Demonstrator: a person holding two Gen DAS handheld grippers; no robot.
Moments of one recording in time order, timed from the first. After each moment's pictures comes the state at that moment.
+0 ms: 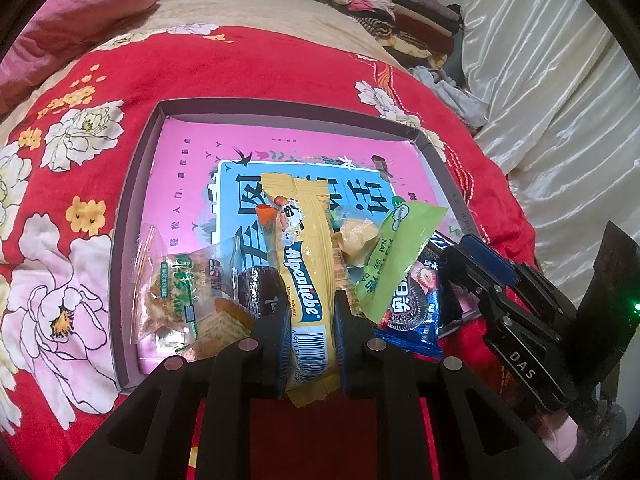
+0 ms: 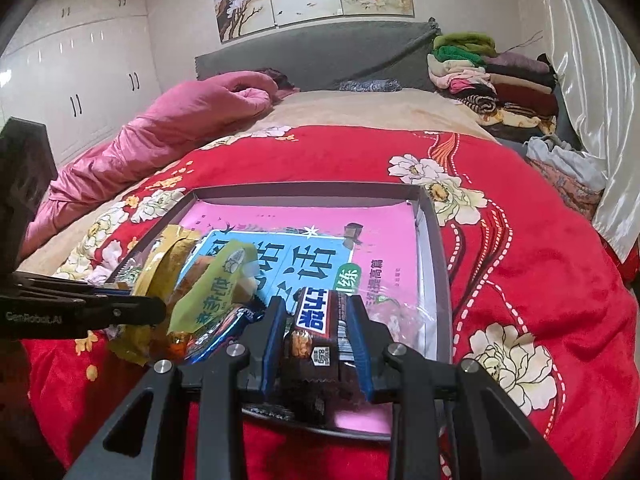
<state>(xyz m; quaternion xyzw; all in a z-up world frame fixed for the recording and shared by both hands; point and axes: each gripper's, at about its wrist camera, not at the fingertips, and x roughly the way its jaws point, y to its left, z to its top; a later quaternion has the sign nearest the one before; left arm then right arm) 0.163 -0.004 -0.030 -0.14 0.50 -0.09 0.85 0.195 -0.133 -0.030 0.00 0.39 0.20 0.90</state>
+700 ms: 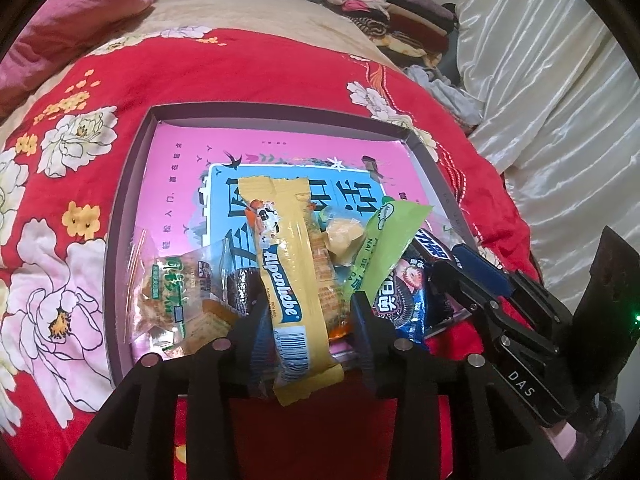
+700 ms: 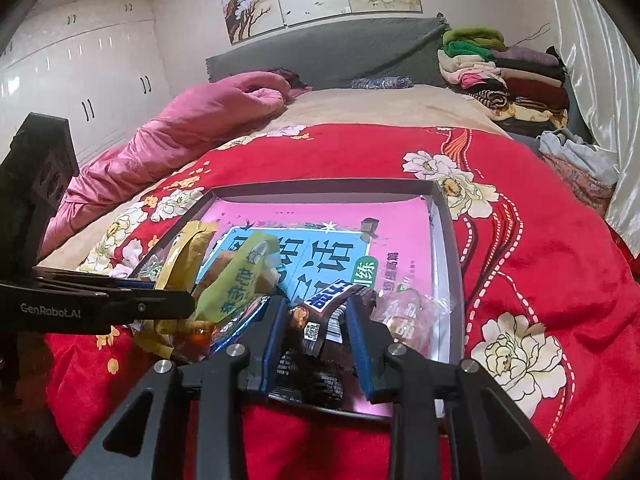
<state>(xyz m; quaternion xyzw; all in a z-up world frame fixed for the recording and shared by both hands) 0.165 -0.011 -0.024 -0.14 0.50 -0.10 0.85 0.186 -0.133 -0.026 0.01 0.39 0.23 0.89</state>
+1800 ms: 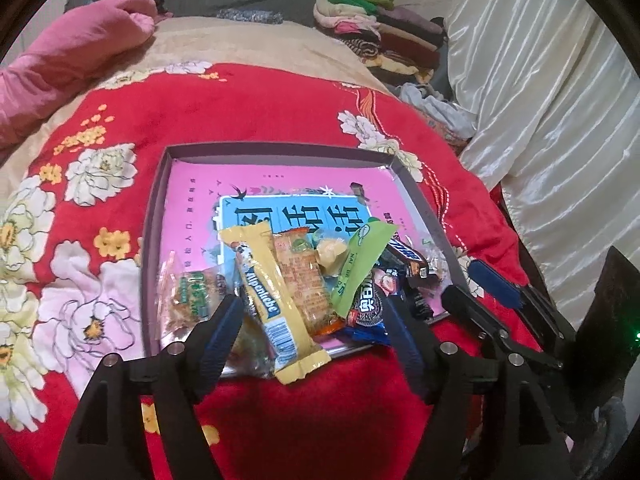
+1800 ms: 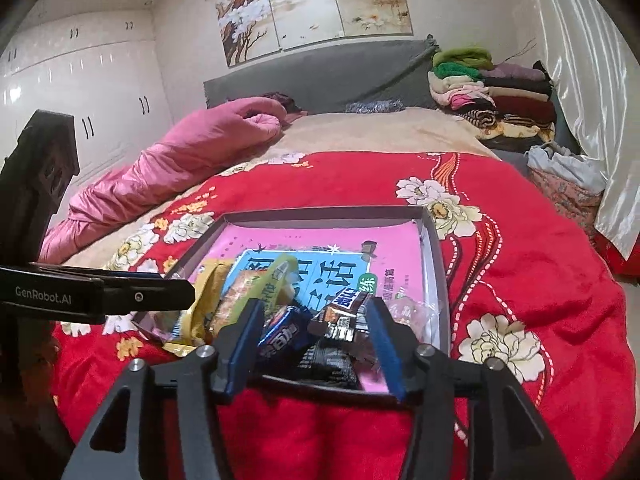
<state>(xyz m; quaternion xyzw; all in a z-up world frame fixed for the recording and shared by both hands) 0.136 -0.006 0.015 -0.12 0.46 -0.09 0.88 0.151 -0.137 0.008 0.03 0.35 0.21 0.91</state>
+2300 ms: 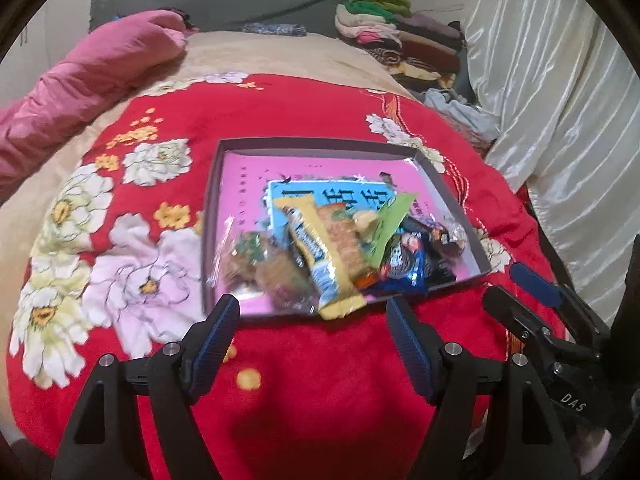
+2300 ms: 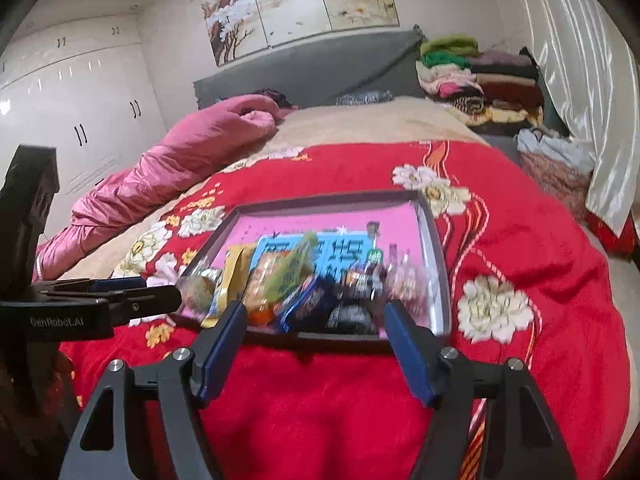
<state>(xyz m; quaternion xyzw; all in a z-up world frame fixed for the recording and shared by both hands) 0.078 0.007 0.019 -0.09 0.45 -0.04 0.89 0.110 -0.134 0.022 0.05 0.38 0.20 0.90</state>
